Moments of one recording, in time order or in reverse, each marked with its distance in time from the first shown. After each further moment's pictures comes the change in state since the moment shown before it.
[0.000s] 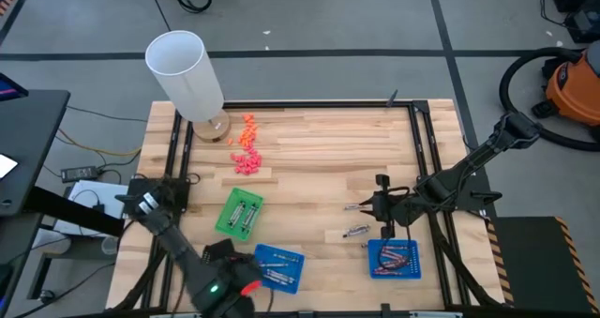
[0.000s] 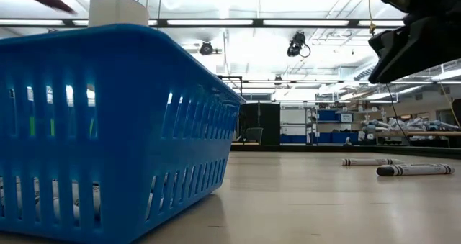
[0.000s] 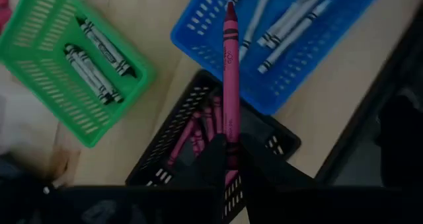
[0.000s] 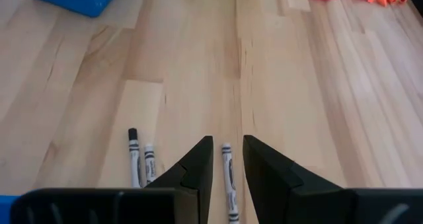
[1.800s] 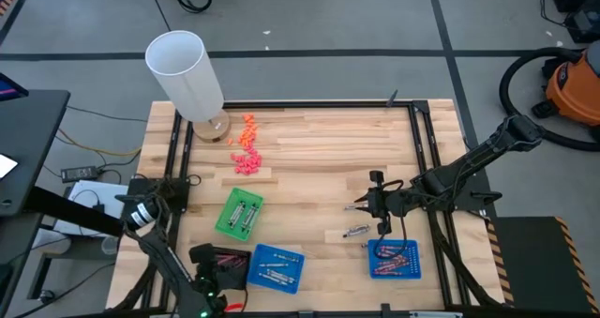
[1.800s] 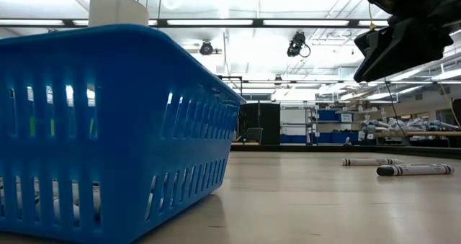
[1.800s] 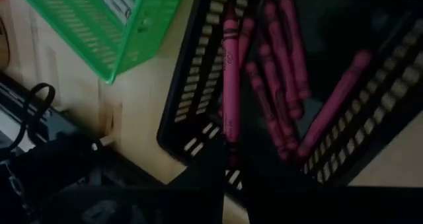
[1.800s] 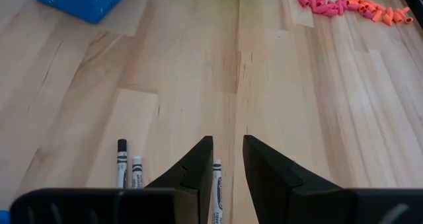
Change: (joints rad) left arm -0.155 0.042 -0.299 -0.004 0.051 -0.058; right arm -0.103 0.000 0.000 0.077 -0.103 -0.153
